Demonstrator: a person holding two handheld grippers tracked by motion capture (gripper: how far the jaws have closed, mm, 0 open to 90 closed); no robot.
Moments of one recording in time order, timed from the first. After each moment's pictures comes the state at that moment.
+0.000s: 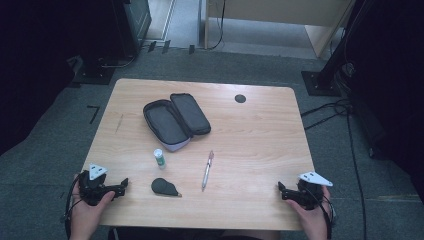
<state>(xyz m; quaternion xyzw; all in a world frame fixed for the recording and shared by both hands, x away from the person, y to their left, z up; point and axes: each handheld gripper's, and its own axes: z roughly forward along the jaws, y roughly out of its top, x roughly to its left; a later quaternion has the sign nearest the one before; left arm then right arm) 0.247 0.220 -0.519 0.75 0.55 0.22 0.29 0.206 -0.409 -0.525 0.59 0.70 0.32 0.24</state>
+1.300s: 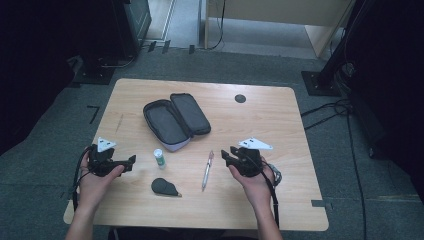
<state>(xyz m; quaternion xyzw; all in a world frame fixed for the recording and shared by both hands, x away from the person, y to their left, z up) 0.305 0.194 -0.476 0.75 0.53 0.22 0.31 0.279 -0.227 -0.445 0.52 0.72 0.44 0.16</state>
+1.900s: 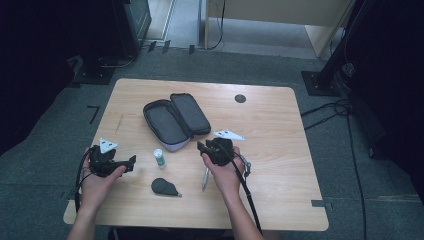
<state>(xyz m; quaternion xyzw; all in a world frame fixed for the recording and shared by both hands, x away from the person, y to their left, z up) 0.304 0.193 -0.480 0.76 0.53 0.24 0.30 0.319 -0.158 -0.462 0.56 0.68 0.46 0.12</state>
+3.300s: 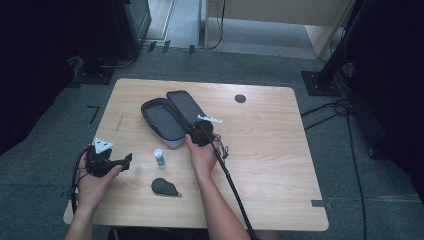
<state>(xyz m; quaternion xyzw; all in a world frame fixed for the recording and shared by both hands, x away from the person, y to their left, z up) 0.303 0.201 -0.477 0.74 0.54 0.25 0.31 0.395 -0.106 -0.491 0.66 0.63 0.40 0.11</state>
